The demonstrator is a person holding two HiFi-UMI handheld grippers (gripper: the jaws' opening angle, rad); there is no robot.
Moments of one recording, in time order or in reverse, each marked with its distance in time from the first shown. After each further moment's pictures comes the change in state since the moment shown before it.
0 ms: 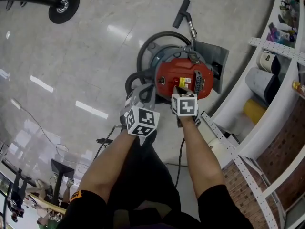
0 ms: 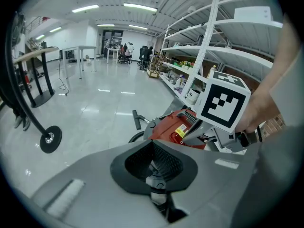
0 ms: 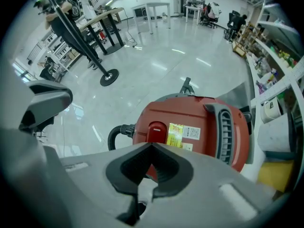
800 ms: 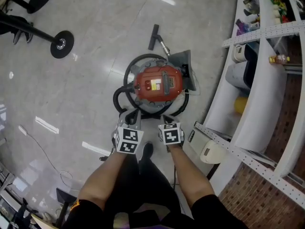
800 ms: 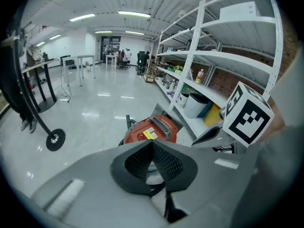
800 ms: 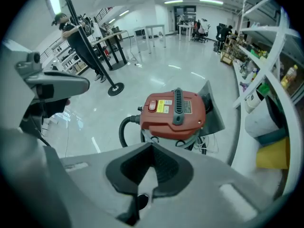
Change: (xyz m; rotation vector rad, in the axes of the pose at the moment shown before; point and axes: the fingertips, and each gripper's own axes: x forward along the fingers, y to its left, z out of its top) left arm -0.078 -0.107 -0.004 0.026 -0.049 0.019; right arm -0.098 -0.005 -0.122 0.019 -0.206 0.001
